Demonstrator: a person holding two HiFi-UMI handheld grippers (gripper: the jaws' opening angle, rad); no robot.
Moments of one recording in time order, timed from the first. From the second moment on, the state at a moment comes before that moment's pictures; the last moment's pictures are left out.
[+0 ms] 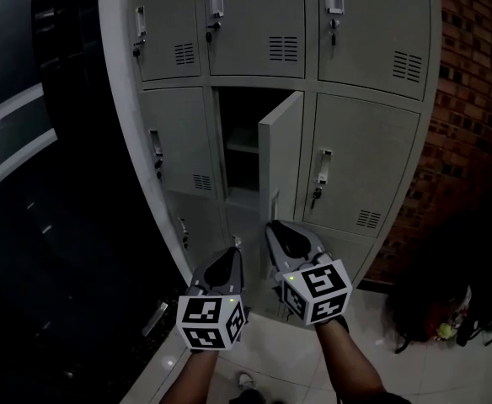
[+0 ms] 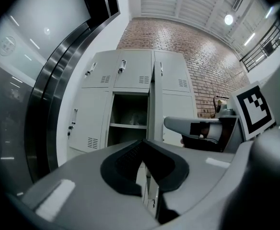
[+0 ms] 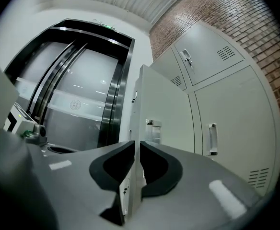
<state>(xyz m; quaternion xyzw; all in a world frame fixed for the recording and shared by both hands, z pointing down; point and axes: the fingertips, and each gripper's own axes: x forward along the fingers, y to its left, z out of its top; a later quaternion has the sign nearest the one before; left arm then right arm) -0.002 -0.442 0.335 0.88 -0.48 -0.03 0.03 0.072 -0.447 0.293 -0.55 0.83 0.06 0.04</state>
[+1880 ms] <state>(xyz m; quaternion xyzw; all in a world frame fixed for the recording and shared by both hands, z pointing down) -0.078 -0.108 0.353 0.90 -0.44 -0.03 0.03 -0.043 -0.098 0.353 -0.57 0.82 0.04 0.00</state>
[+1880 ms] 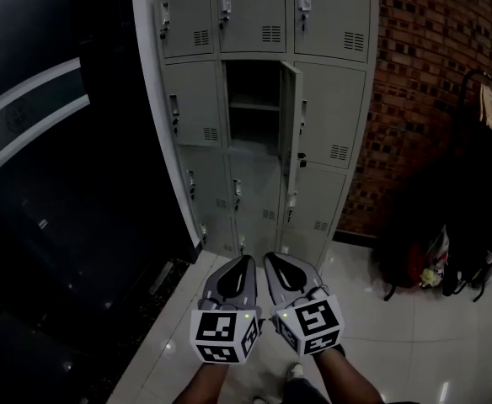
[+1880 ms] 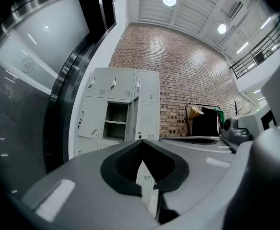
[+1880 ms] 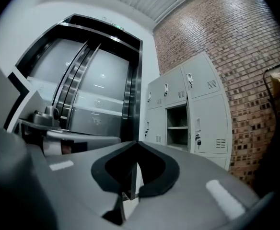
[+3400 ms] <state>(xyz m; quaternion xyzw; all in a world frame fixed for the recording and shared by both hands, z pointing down) 0.008 0.044 0.367 0.88 -0.47 -0.02 0.03 0.047 0.052 0.356 -0.54 0.84 0.04 0.01</state>
